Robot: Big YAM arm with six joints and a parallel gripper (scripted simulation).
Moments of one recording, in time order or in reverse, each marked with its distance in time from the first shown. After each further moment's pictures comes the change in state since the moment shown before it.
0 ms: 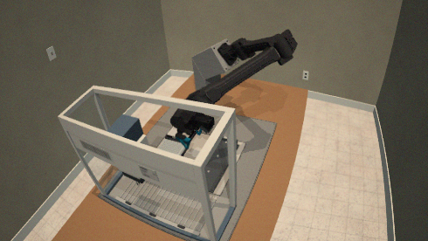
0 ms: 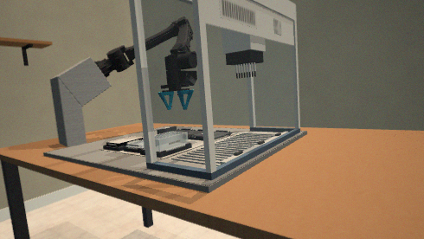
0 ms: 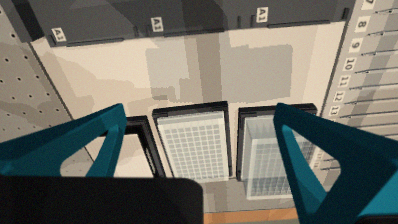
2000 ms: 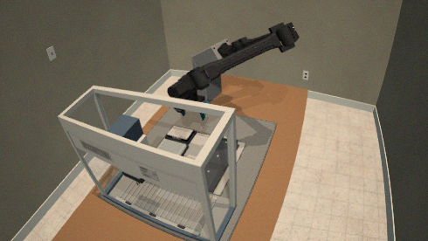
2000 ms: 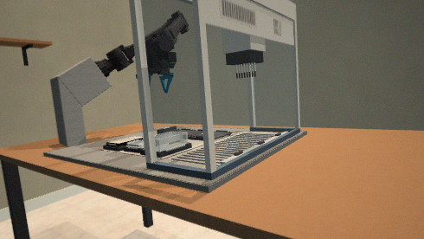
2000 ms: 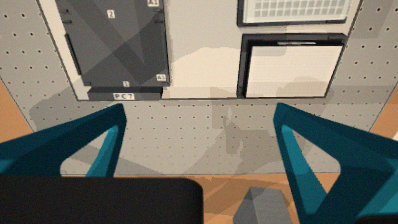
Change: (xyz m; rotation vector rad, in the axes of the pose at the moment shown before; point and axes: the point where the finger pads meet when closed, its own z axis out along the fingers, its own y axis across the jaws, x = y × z) arm 0.033 0.075 -0.069 0.004 0.000 1.479
